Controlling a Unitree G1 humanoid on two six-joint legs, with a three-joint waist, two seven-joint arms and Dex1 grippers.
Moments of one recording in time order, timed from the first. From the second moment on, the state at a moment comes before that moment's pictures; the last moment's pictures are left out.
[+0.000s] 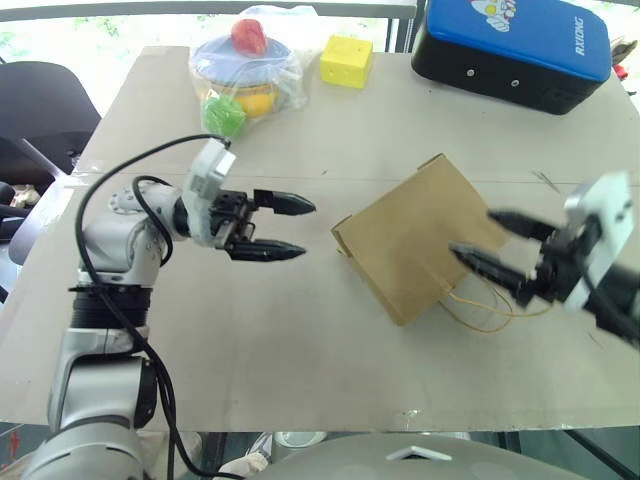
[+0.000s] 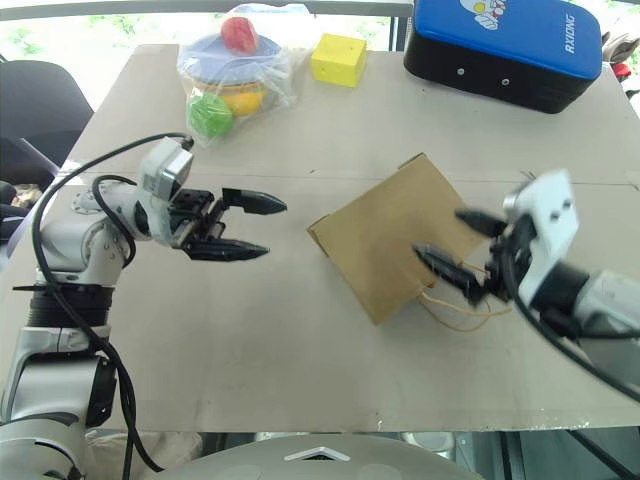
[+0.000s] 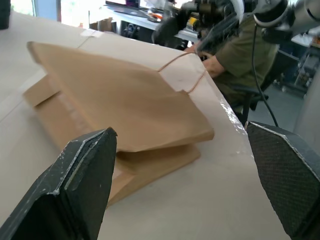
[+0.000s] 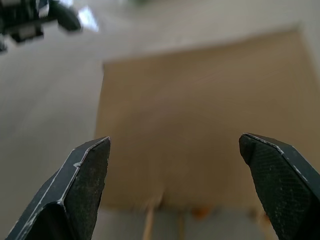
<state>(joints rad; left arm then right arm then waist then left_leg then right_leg) -0.52 0.70 0.03 0.03 -0.61 0.45 -1.59 0.30 -1.04 -0.48 -0.94 1.47 0.82 0.10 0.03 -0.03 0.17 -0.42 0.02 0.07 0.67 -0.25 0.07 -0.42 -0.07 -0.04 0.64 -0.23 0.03</state>
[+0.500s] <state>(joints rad) -0.57 0.56 -0.23 0.15 -0.31 -0.43 -1.61 0.73 -0.89 -0.78 -1.03 1.73 0.82 0.21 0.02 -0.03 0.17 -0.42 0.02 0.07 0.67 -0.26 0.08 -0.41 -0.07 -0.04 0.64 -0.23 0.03</state>
